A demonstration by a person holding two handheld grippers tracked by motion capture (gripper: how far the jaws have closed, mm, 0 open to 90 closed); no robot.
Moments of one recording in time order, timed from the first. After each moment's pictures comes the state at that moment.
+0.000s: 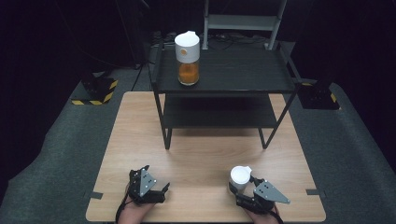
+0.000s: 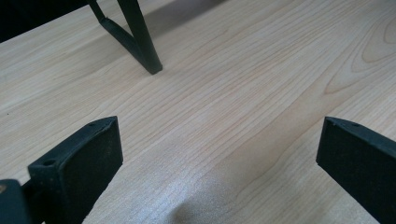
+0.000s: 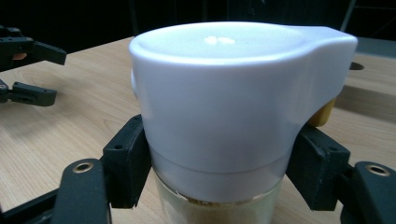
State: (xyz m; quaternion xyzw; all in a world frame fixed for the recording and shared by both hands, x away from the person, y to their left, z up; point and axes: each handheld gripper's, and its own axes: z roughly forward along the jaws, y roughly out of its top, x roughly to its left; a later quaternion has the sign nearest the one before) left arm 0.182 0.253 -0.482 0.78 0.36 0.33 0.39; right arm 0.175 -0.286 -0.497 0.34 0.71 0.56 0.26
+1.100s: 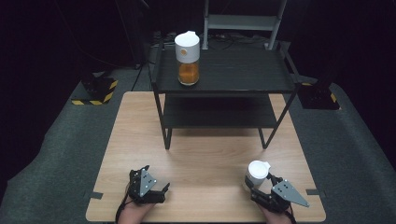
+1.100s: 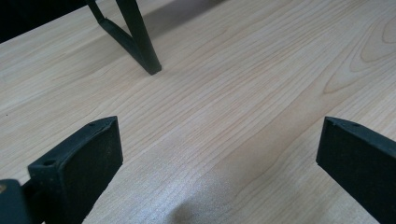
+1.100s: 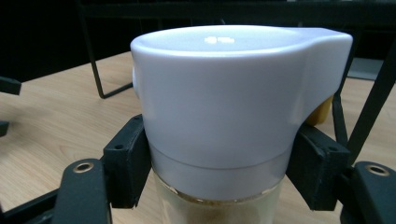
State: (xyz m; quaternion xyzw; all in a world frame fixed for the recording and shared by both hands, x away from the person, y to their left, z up) left arm 0.182 0.253 -0.482 0.78 0.36 0.33 0.39; right arm 0.160 -0.309 -0.492 0.37 0.67 0.57 0.31
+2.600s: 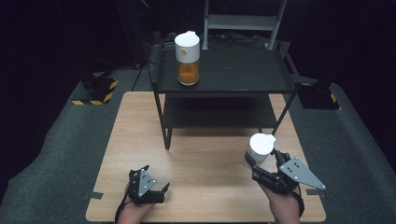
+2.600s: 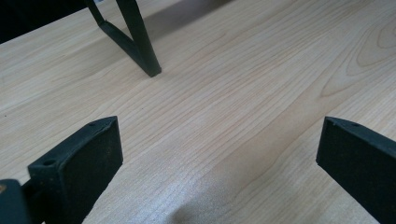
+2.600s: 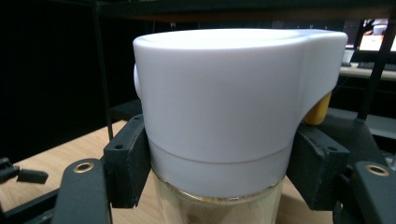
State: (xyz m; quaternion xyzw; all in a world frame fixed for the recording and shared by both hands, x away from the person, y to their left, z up) left arm 0.182 0.257 -0.483 0.78 0.36 0.33 0.40; right arm 0.173 -0.295 -0.398 0.33 0.63 0.61 0.34
